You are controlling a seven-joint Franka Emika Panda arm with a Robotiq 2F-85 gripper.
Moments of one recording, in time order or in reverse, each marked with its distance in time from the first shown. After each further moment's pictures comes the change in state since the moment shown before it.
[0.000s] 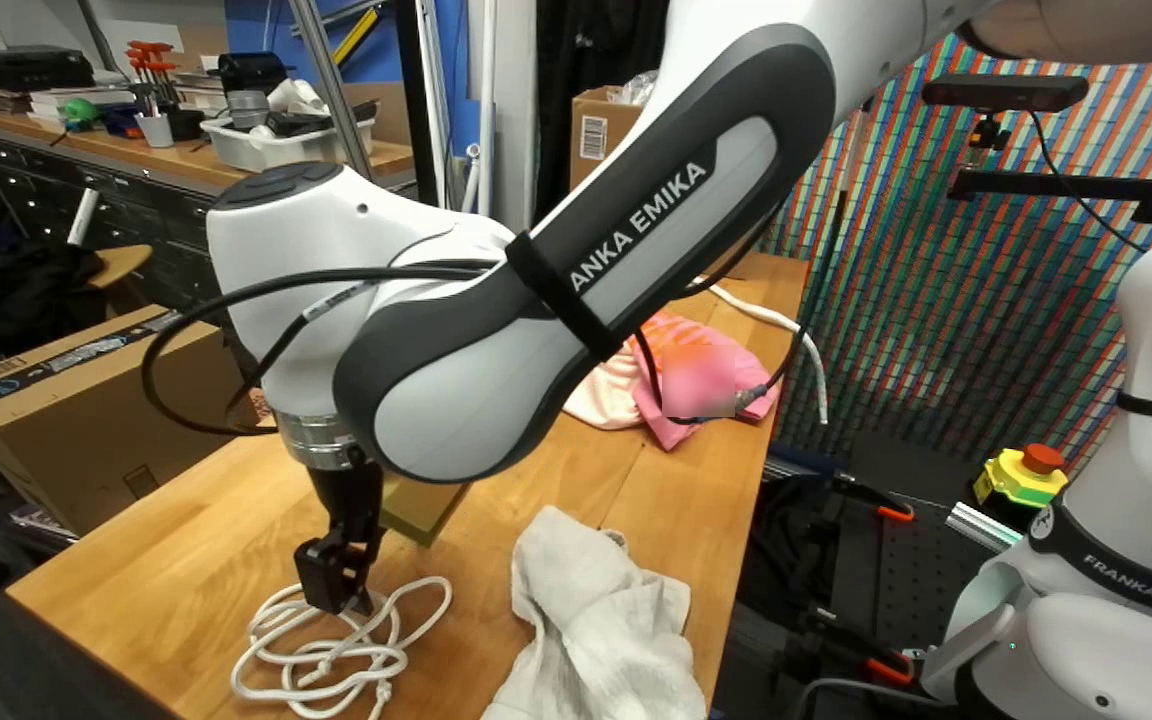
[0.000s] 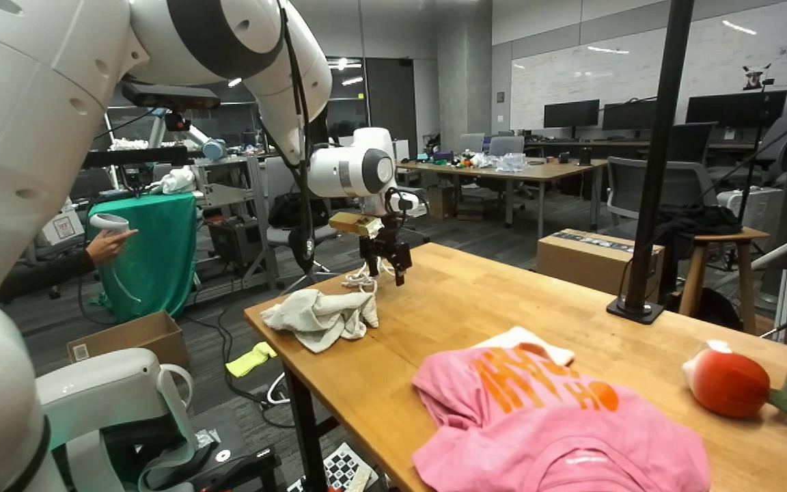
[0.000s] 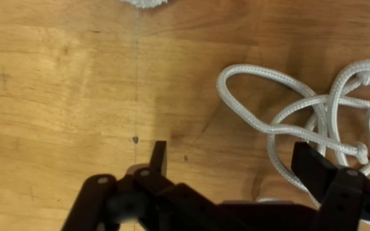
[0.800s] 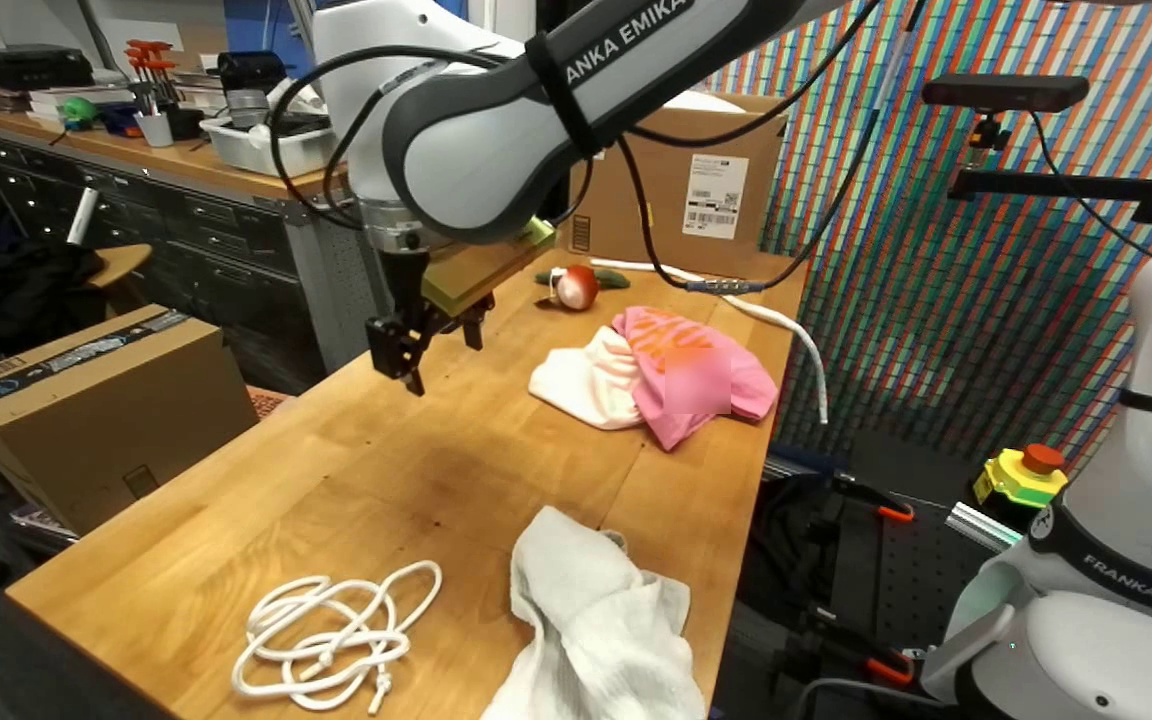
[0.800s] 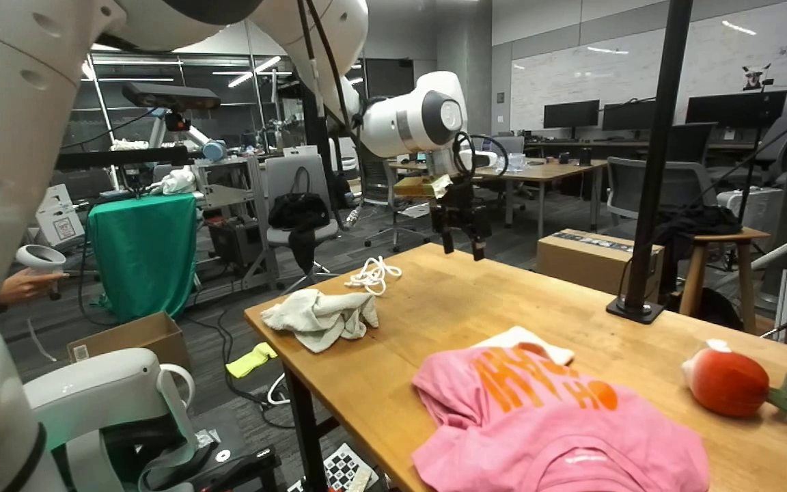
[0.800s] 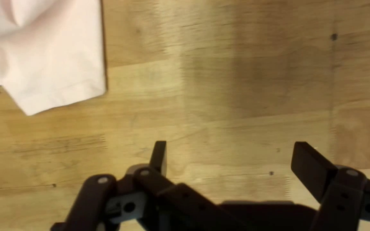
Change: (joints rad) arm -0.138 -0.117 -0.131 0.043 -0.036 -0.146 0.000
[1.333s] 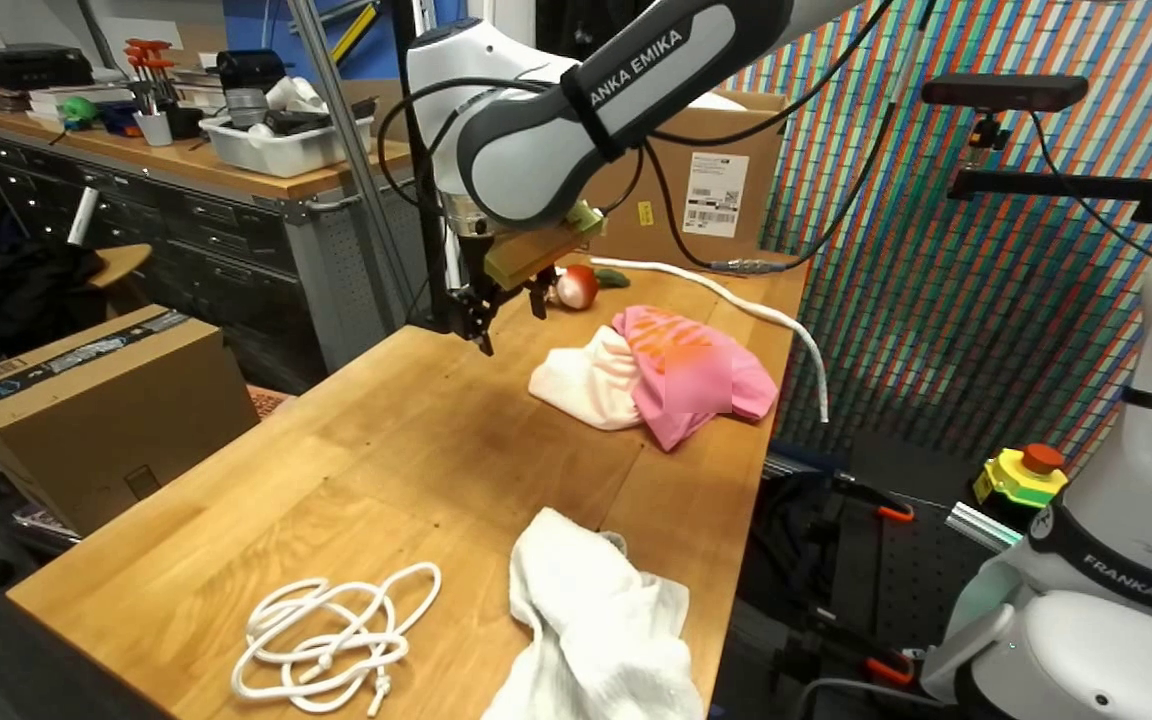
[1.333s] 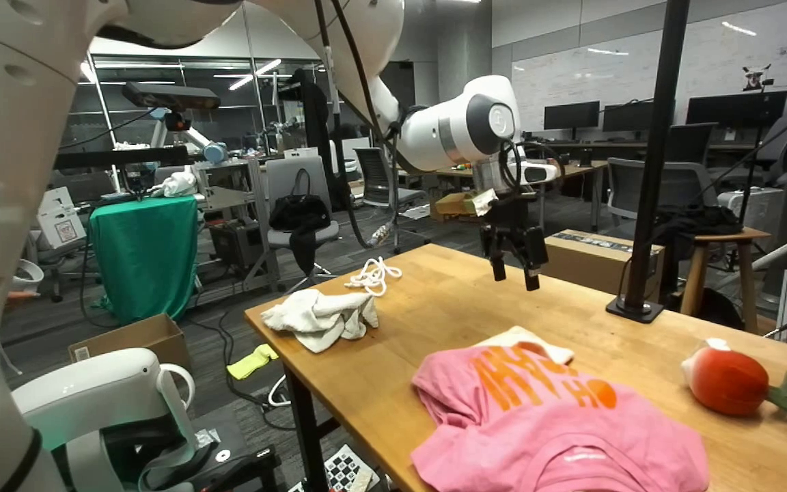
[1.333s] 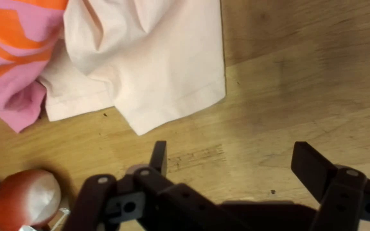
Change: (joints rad) arm -0.098 -0.008 -0.069 -0.062 -0.048 0.000 0.061
